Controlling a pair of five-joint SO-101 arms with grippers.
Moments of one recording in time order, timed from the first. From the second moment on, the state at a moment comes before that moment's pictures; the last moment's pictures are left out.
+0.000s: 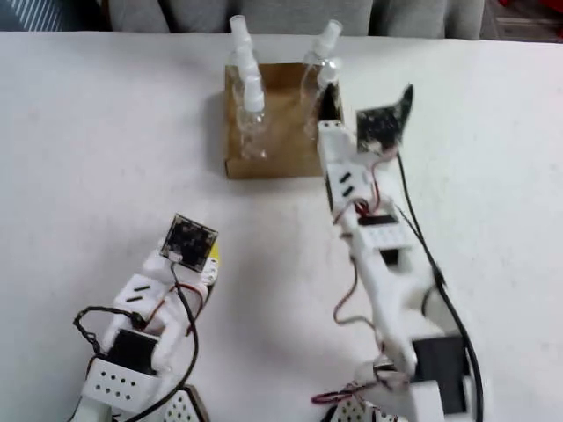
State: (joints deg) left arm 10.6 -91.9 97.7 36.4 -7.5; right arm -9.7 -13.1 53.6 -33.0 3.7
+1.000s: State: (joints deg) left arm 4.3 -91.9 97.7 40.3 -7.5; right arm -0.4 -101.5 92.7 33.1 3.7
